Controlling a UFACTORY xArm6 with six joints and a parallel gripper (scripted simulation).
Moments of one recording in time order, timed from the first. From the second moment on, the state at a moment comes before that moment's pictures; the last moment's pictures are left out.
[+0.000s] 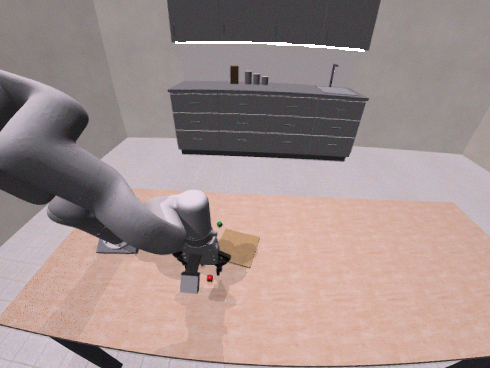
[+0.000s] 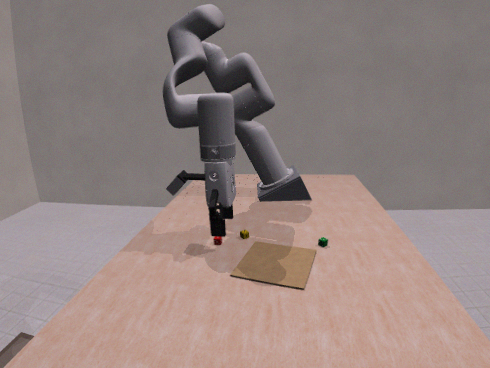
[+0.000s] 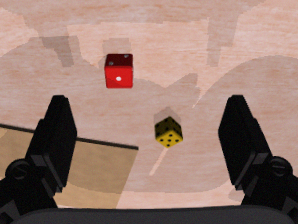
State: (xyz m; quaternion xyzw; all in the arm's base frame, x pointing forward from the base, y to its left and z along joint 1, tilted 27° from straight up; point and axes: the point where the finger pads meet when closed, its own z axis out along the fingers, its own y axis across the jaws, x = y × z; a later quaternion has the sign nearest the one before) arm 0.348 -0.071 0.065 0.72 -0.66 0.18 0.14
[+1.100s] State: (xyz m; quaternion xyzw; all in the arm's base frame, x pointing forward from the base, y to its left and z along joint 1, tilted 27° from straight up) arm 0.330 -0.047 0.052 0.72 -0.66 0.18 0.14
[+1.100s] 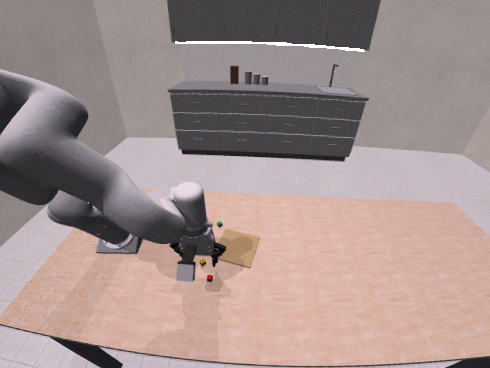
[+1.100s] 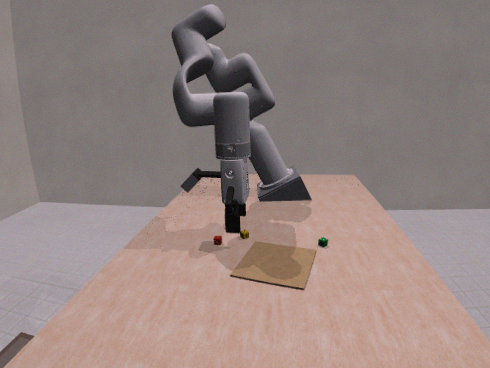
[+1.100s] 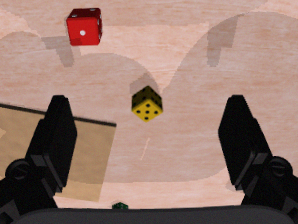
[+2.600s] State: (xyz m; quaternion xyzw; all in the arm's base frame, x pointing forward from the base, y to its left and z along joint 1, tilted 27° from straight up) arm 0.339 0.058 0.004 0.72 -0.66 0.18 0.13
